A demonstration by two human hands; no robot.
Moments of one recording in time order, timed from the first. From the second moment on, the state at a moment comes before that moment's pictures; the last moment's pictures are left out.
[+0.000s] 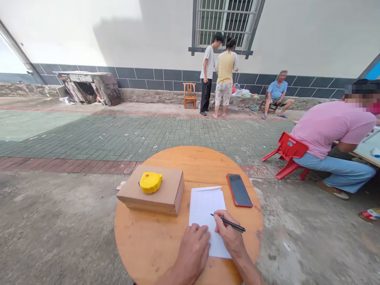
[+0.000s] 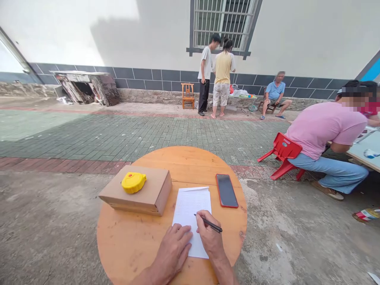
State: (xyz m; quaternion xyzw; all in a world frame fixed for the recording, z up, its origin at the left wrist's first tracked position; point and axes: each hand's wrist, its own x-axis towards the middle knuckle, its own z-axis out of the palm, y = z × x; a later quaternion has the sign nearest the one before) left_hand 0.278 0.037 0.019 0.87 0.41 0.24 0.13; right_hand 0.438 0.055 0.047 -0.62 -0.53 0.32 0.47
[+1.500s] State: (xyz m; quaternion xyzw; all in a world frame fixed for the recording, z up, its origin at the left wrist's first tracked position) left_hand 0.287 0.044 0.022 0.85 0.46 0.23 0.13; right_hand 0.432 0.070 0.028 -0.64 -0.61 0.22 0.41
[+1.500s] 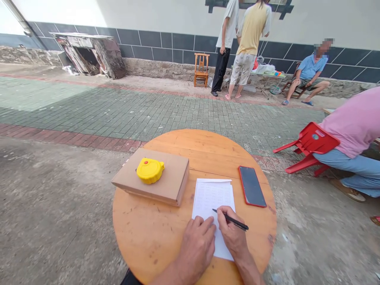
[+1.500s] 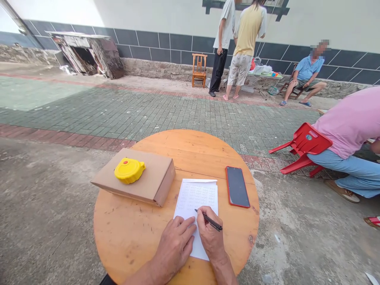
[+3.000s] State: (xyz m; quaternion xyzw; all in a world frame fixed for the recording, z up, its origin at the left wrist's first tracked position) left_hand 0.288 0.044 0.016 0.84 0.47 0.25 0.13; right_hand 0.432 0.071 0.030 -0.63 -0.61 0.20 0.44
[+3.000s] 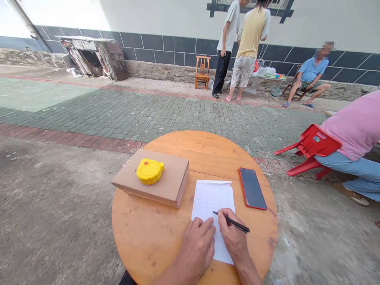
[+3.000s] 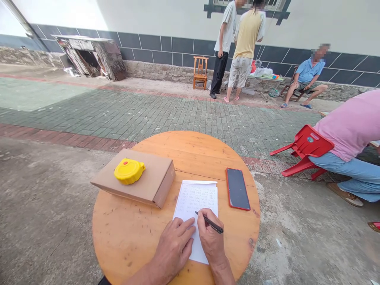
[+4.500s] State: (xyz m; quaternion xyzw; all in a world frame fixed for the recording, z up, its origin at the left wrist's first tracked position) left_hand 0.287 0.043 0.023 0.84 0.47 0.23 0.14; right_hand 0.436 0.071 0.021 -0.65 -0.58 0.22 0.44
